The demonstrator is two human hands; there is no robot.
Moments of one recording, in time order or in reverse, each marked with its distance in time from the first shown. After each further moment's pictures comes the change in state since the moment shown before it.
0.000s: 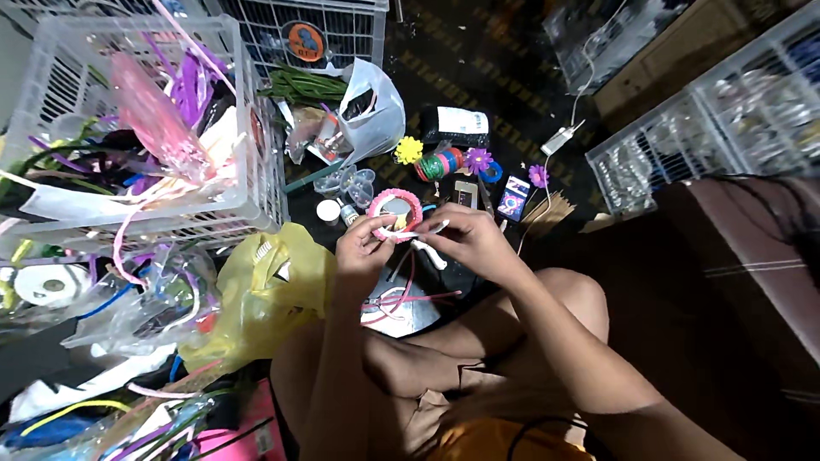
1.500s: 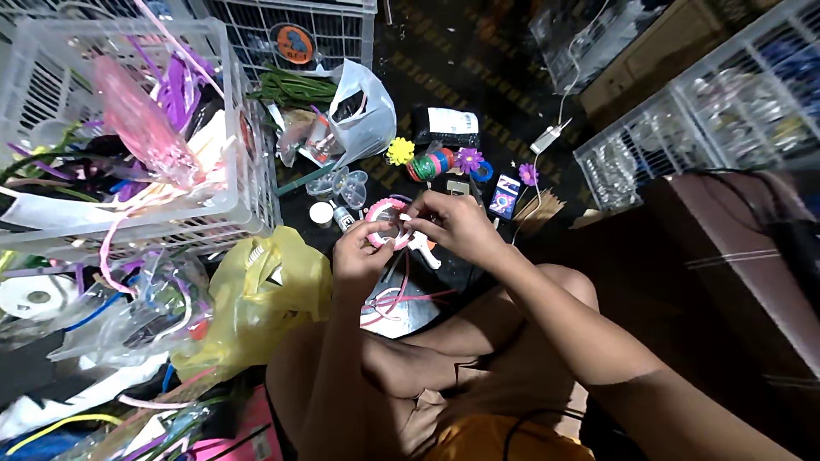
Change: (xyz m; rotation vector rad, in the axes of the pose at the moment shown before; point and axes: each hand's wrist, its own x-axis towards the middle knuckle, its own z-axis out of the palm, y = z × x) left_hand 0.001 -0.004 0.006 0.100 0.005 -0.036; right_hand 0.023 -0.010 -0.004 -0.184 -0.023 -0.053
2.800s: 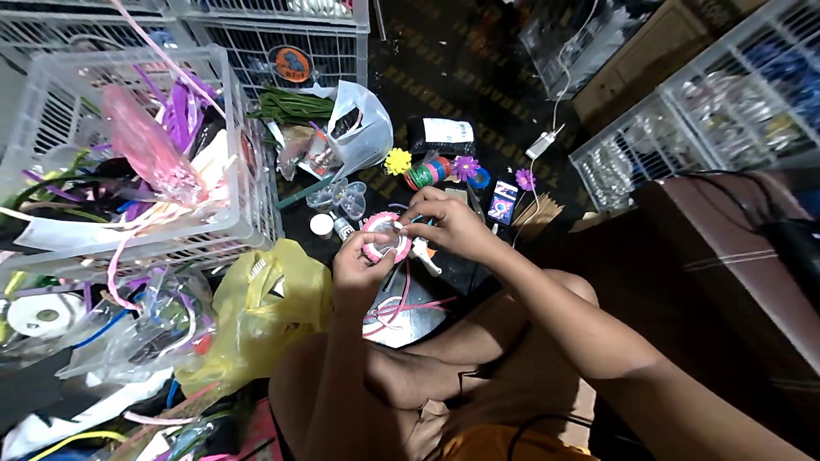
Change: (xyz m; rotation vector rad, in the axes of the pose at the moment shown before) left_hand 0.000 0.000 0.004 -0.021 0.065 -0.001; right_hand 0.012 0.032 0.003 0.139 -0.033 -0.031
